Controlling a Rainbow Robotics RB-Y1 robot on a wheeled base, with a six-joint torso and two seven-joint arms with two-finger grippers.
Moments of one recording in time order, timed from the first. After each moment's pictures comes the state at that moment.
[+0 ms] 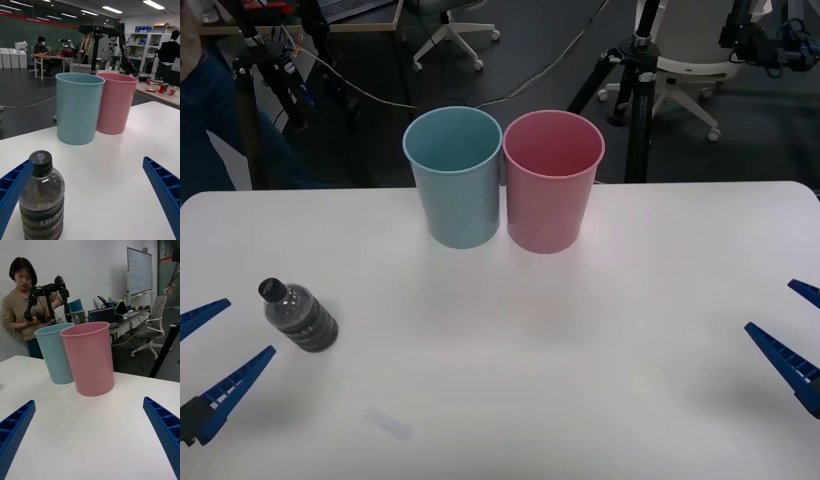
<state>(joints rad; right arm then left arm) 0.35 -0.40 -0.52 -1.66 0.96 -1.22 0.00 0.44 0.41 0.52 -1.69 -0.93 -1.22 -0.07</state>
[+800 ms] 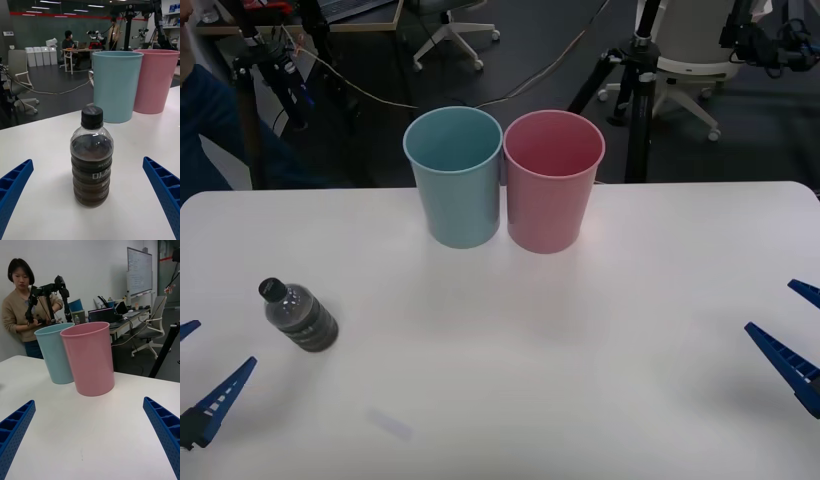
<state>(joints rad) 0.35 -0.40 -0.52 -1.66 0.96 -1.22 0.00 0.39 0.45 0.48 -1.43 -0.85 -1.14 -0.35</state>
